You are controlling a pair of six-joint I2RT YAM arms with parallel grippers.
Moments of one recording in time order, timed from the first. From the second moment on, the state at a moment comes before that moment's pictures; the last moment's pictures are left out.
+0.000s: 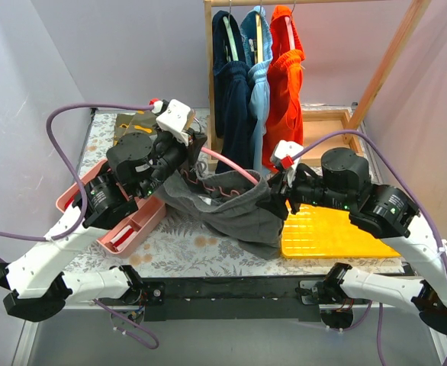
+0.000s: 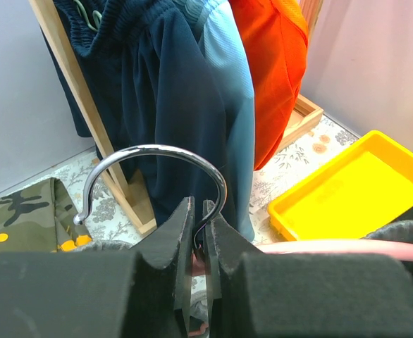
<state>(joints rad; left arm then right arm) -0.93 1.08 1.49 -0.45 -0.30 -0.01 0.91 0.94 1.38 -0.82 -0.24 -0.11</state>
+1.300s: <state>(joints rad) -0.93 0.91 1.43 -0.36 -0.17 -0.14 0.98 0.70 1.09 -0.58 -0.15 0.12</state>
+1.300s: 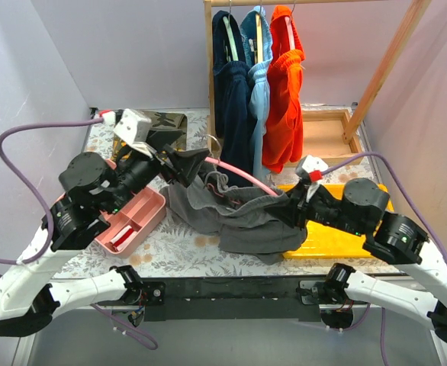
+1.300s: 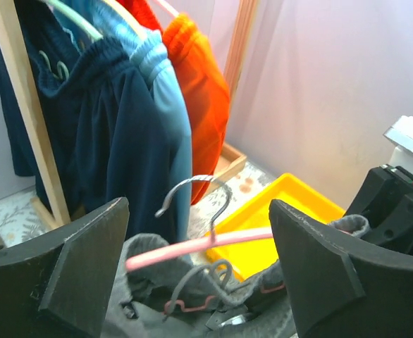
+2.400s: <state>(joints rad) -0.76 1.12 1.14 -0.13 -0.62 -0.52 0.98 0.41 1.54 -0.93 0.07 0.24</state>
